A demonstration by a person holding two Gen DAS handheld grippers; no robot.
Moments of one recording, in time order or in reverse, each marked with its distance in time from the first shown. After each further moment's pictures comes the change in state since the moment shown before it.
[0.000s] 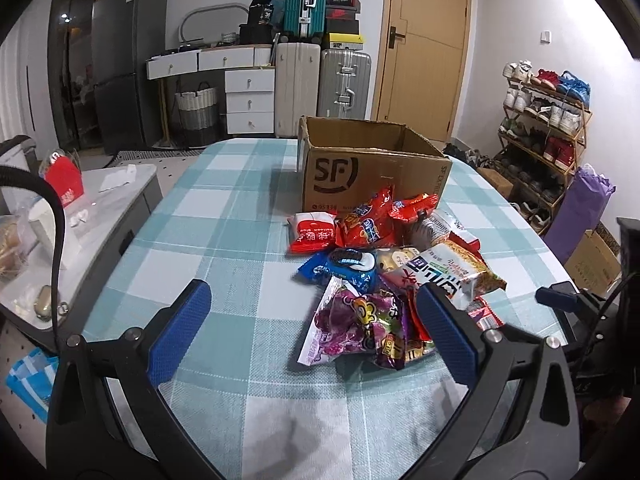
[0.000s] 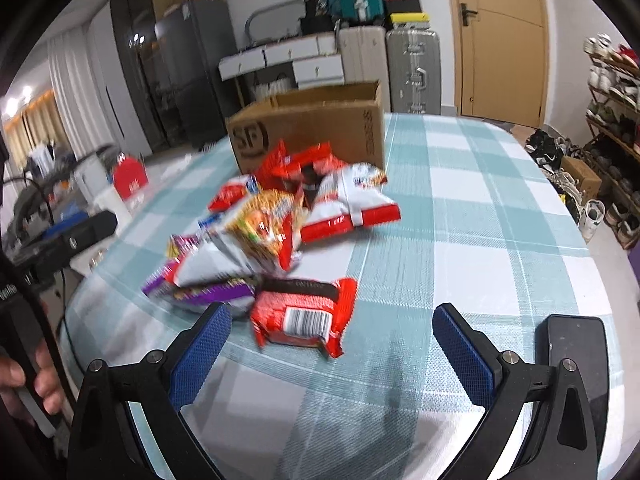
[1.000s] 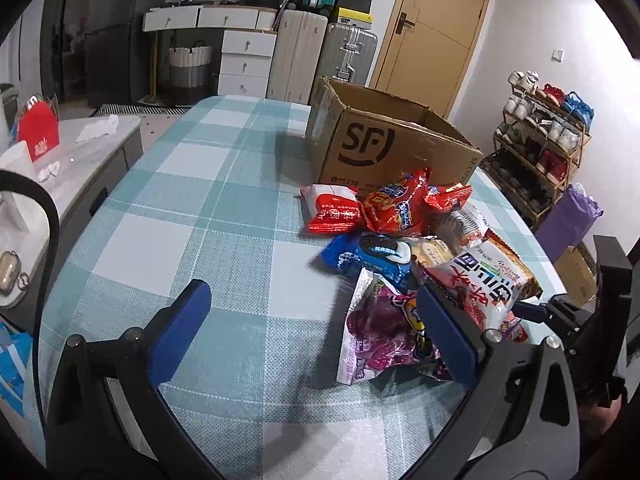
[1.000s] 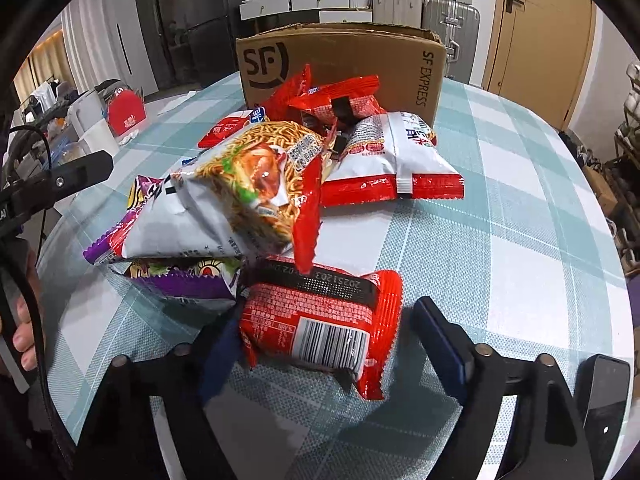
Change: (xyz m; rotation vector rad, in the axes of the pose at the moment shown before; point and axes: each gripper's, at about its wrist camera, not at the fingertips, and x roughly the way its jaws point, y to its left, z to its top) left arm 0.079 0.045 0.003 -0.134 0.117 -0.094; right arm 0.075 0.019 0.006 -0.126 0.166 -0.013
